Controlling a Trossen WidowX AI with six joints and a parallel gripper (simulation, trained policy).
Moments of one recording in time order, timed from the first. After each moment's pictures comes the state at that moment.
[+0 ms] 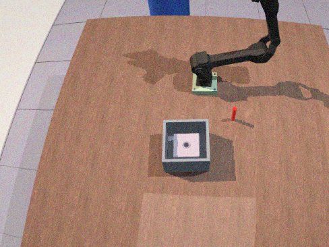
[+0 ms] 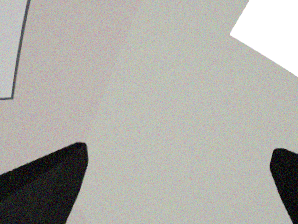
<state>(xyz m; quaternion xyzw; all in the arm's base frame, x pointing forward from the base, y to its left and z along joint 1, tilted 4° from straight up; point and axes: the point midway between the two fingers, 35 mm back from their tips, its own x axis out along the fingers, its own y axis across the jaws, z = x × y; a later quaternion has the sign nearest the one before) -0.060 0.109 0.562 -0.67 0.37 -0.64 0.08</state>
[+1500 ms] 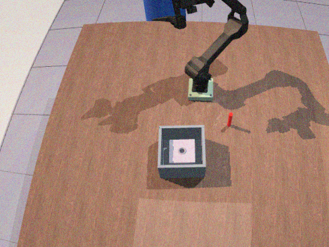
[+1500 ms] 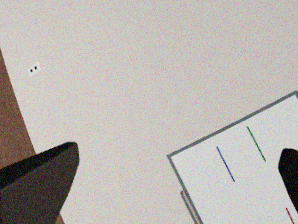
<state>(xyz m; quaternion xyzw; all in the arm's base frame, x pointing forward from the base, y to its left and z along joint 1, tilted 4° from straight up) 0.040 -0.101 0.446 -0.47 0.24 -0.45 0.72</state>
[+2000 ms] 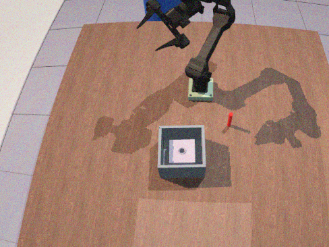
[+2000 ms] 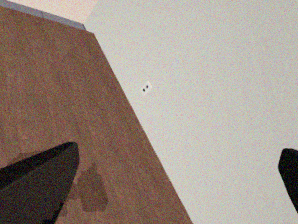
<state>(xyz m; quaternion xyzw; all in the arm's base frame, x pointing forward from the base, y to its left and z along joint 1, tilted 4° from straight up) 0.107 -0.113 0.380 -0.30 0.25 -0.33 0.86</state>
